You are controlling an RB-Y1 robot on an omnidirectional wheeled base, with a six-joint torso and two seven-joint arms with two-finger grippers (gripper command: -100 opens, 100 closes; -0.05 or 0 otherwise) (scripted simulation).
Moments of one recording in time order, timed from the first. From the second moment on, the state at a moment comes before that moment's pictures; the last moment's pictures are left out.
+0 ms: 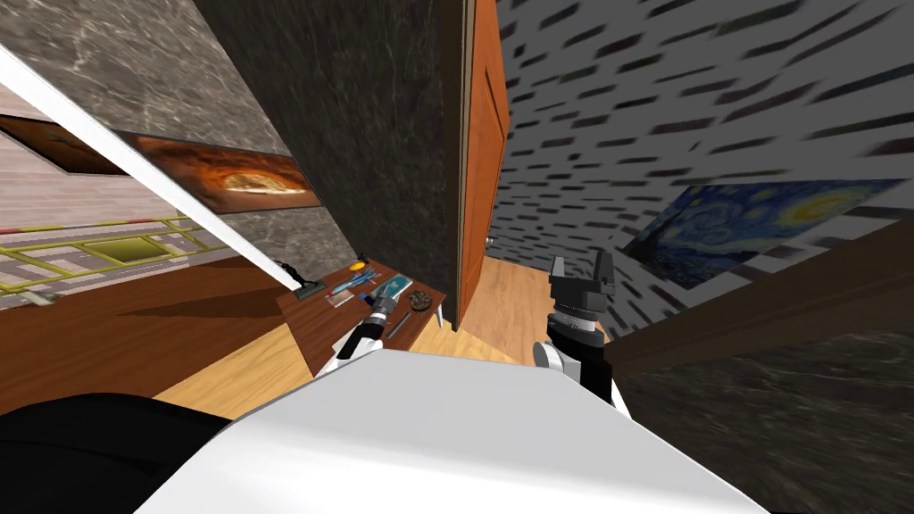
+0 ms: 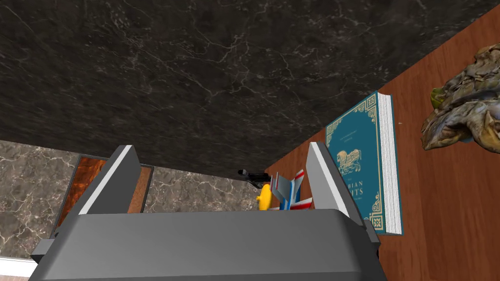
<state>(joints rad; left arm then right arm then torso) 0.38 0.31 0.04 -1.64 0.40 -0.27 0.22 0.48 0.00 -0.04 -2.31 -0.03 -0.60 -0.12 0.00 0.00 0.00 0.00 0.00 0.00</state>
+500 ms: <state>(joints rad) 0.37 0.33 0.05 -1.52 0.48 -0.20 0.25 0.48 0.00 -0.04 -2.31 -0.03 -0.60 -0.12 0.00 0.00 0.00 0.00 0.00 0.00</state>
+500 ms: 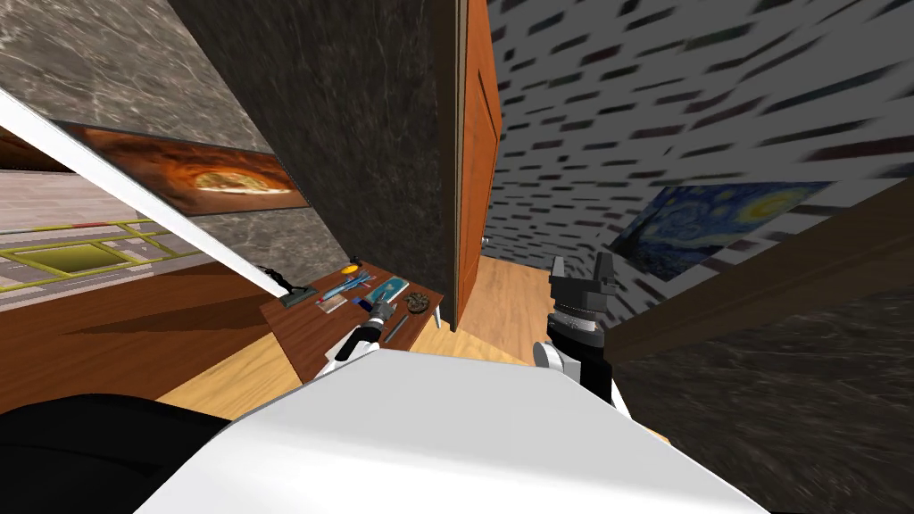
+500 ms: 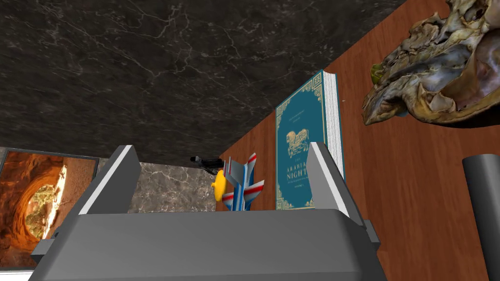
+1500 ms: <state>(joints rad) 0.33 0.39 0.08 -1.27 0.64 -0.04 0.32 0.48 0.00 -0.04 -2.31 -0.03 -0.60 -0.12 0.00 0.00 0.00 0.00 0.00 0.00</state>
